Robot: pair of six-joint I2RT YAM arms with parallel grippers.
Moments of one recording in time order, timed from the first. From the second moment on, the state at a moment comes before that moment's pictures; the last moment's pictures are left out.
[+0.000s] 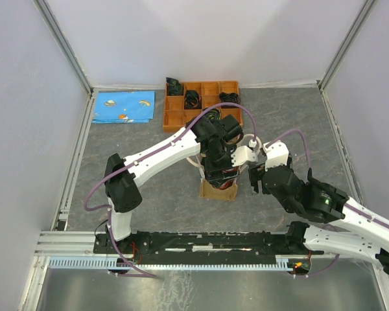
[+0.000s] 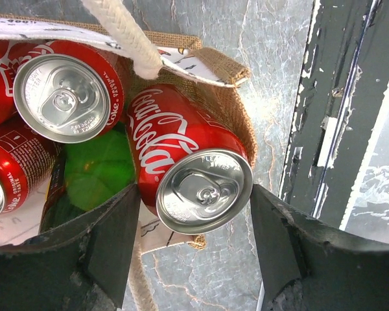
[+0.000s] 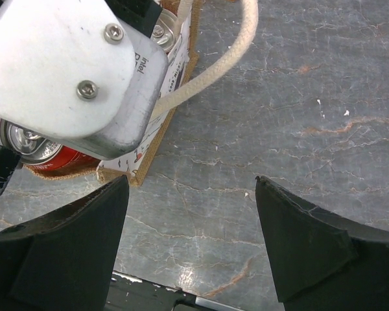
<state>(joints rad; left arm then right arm) -0.98 1.92 1.90 -1.27 0.32 0.51 1.10 0.75 0.93 -0.88 0.71 0.45</state>
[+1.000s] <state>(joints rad) -0.95 1.97 1.99 -1.31 0.33 0.49 1.10 0.79 0.93 -0.87 0.68 0.46</state>
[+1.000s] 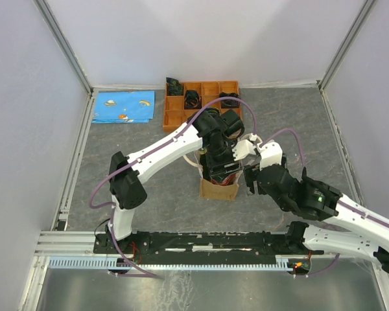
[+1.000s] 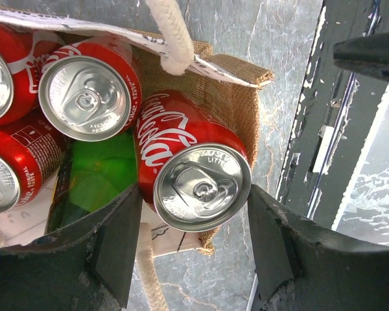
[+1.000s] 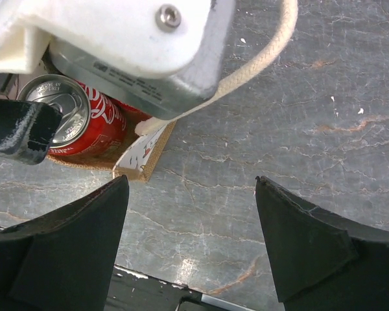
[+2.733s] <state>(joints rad) -0.81 1.57 1.86 -1.05 0.37 0.22 1.07 0.98 1.13 -0.82 0.70 0.47</state>
